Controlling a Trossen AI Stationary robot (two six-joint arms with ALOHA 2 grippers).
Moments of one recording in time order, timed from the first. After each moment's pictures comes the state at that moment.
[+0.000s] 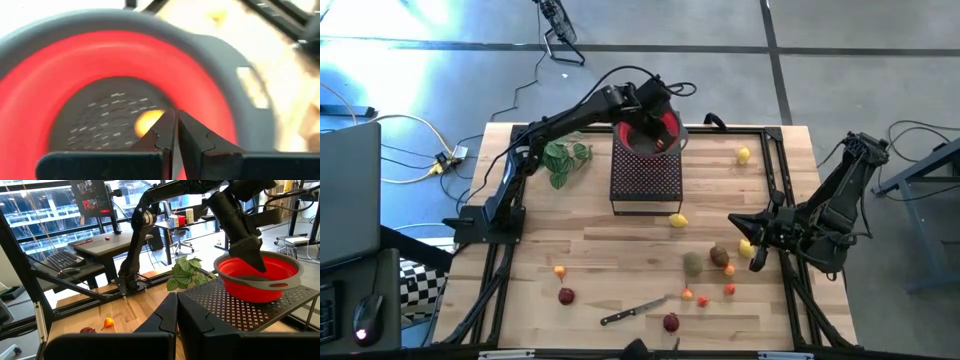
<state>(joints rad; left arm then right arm) 0.42 2.13 2.33 -1.06 -0.01 -0.26 0.93 0.96 0.88 -0.23 1.33 0.50</state>
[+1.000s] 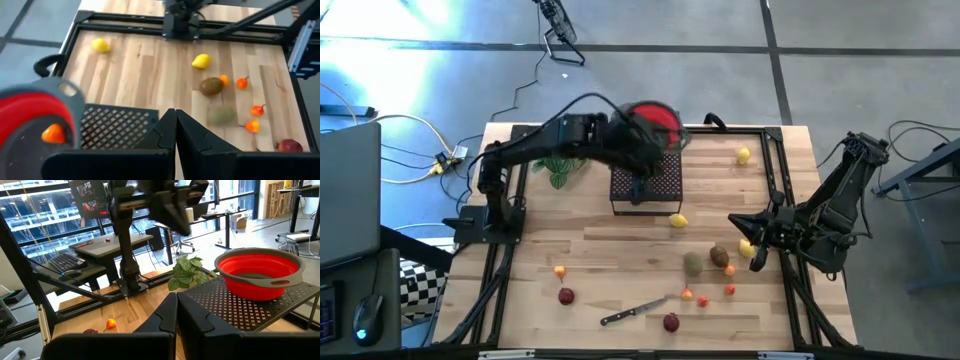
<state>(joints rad) 0.05 1.86 2.33 -1.14 -0.03 -0.03 0.93 0.96 0.88 -0.23 1.33 0.53</state>
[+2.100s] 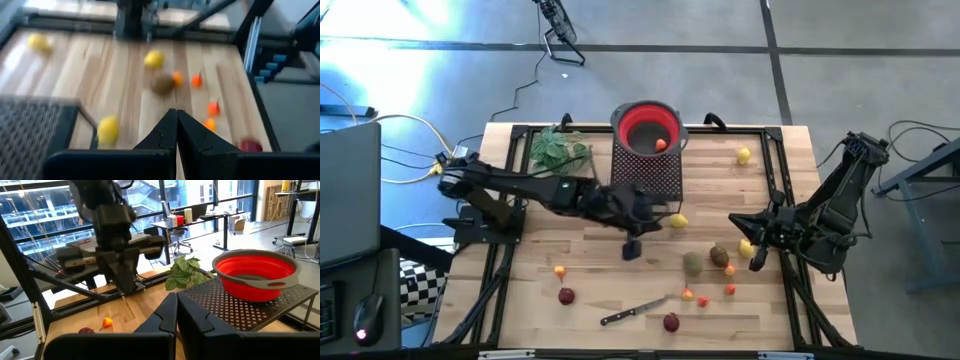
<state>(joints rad) -0.19 1.58 1.55 -0.48 -0.12 -0.20 0.93 0.96 0.88 -0.25 1.33 0.52</state>
